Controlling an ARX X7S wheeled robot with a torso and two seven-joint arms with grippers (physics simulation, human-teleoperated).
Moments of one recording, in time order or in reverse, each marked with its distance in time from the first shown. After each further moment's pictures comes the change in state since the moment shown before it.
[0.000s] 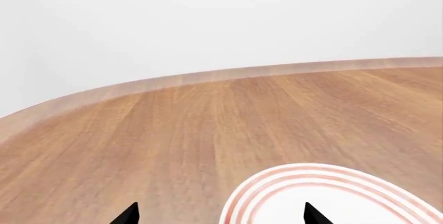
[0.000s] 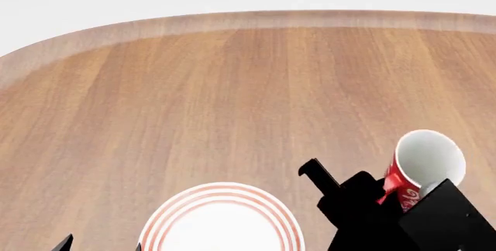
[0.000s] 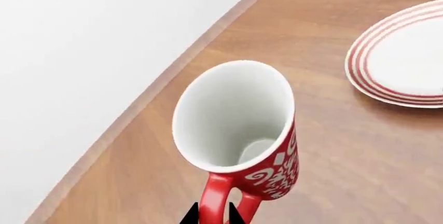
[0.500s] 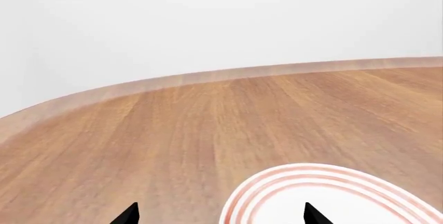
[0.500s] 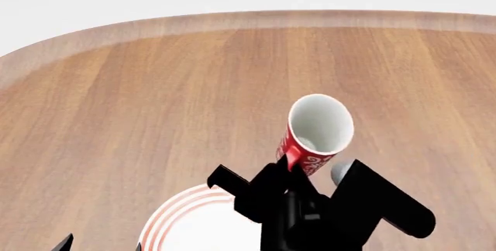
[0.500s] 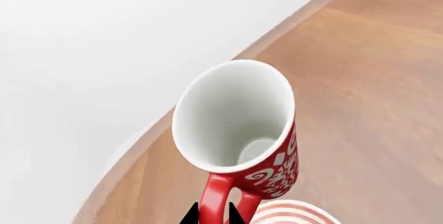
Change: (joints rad) left arm -0.005 -0.007 0.010 -0.004 -0.008 0.003 -0.007; right arm 0.019 -0.007 -0.148 0.010 0.076 0.008 -0.264
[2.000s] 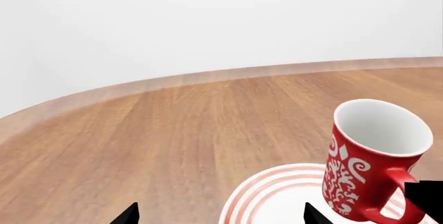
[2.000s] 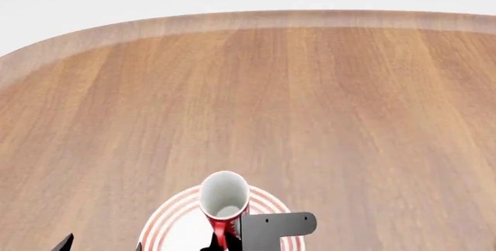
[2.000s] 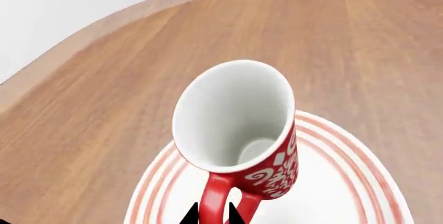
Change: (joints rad) left arm -0.010 -0.018 0.027 -0.004 -0.019 0.007 -0.023; right arm 0.038 0.085 -0.375 0.596 -0.293 -0.087 -0.673
